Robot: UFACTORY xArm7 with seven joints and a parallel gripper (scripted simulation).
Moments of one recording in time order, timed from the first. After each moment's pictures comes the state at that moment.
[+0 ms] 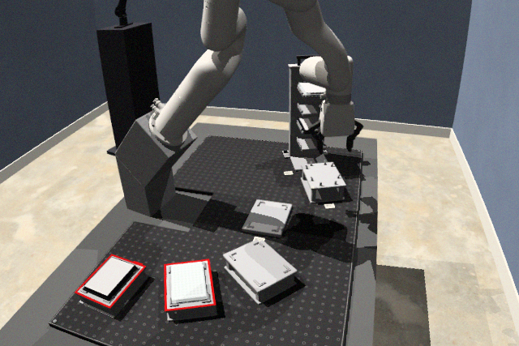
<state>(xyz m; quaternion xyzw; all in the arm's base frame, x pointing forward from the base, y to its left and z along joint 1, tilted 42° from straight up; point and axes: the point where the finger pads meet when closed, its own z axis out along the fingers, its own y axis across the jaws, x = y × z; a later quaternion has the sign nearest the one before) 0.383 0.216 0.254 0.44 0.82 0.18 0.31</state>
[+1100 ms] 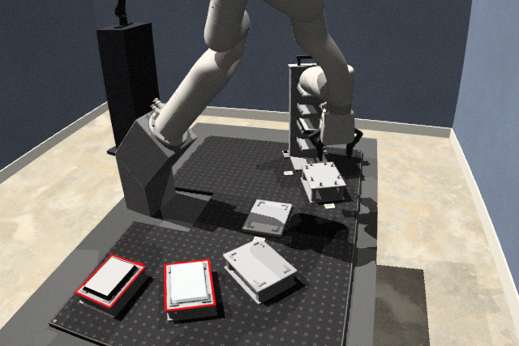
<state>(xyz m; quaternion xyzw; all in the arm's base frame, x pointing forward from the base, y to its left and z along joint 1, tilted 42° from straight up) 0.399 0.216 0.238 0.44 0.83 0.20 0.29</state>
